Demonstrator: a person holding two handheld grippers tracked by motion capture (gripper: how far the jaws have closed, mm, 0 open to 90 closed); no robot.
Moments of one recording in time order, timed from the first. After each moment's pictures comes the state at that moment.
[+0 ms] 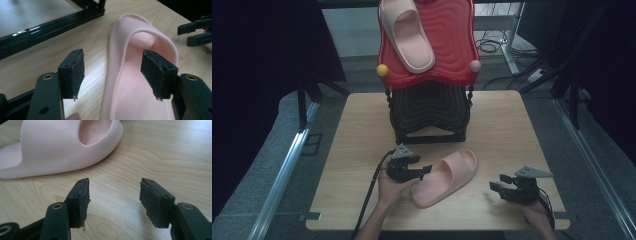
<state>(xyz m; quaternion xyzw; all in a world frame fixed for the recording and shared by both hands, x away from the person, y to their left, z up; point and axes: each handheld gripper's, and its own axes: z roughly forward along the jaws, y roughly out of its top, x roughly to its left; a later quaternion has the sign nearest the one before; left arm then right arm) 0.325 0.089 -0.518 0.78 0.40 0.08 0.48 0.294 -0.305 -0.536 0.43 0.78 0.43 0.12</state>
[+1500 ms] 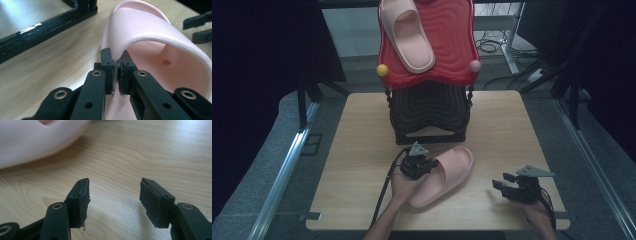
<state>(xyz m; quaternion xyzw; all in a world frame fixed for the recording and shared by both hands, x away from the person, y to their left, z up) 0.327 0.065 -0.514 0.79 0.39 0.09 0.46 0.296 -0.309 -0.536 0.44 0.78 0.42 0.15</state>
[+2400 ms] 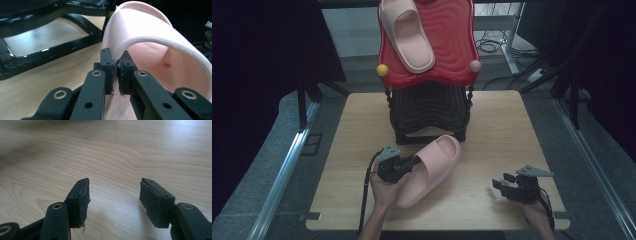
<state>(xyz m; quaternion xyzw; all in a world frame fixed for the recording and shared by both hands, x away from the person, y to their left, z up) 0.300 0.118 -0.490 0.72 0.42 0.13 0.54 0.298 -0.309 -0.540 0.46 0.77 0.41 0.15</state>
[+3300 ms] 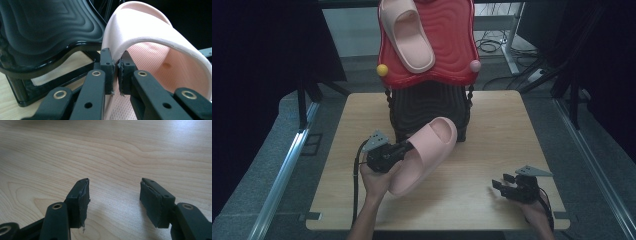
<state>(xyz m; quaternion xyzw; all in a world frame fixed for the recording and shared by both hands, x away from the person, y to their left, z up) 0.301 0.134 -0.438 0.70 0.40 0.16 0.58 0.300 -0.309 -0.544 0.47 0.77 0.41 0.14</state>
